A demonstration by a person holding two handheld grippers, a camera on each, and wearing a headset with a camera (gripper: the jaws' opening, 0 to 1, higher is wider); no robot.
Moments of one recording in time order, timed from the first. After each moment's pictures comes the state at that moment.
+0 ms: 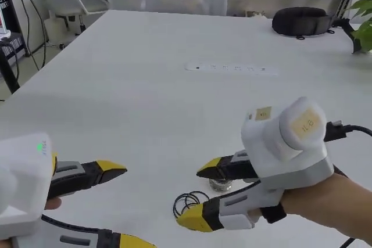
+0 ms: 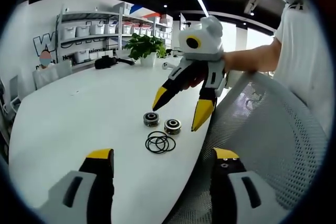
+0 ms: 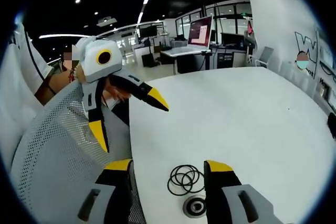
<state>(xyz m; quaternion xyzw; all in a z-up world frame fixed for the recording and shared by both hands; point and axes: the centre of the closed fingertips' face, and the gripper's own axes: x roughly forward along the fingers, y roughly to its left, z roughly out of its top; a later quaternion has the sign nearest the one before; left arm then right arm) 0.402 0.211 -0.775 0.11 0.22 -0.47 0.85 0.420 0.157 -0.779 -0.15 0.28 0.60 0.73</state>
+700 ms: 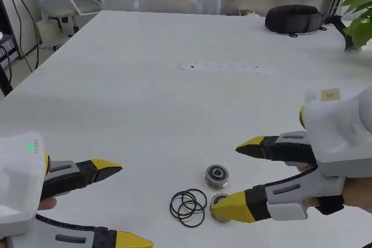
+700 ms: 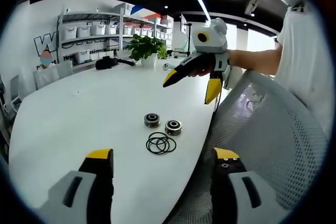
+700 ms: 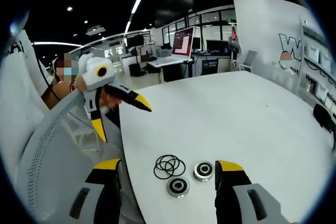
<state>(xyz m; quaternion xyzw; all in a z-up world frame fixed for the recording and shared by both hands) 0.403 0.211 -0.773 0.10 0.22 -0.47 0.85 0.433 0.099 -0.759 -0.13 0.26 0.56 0.78</state>
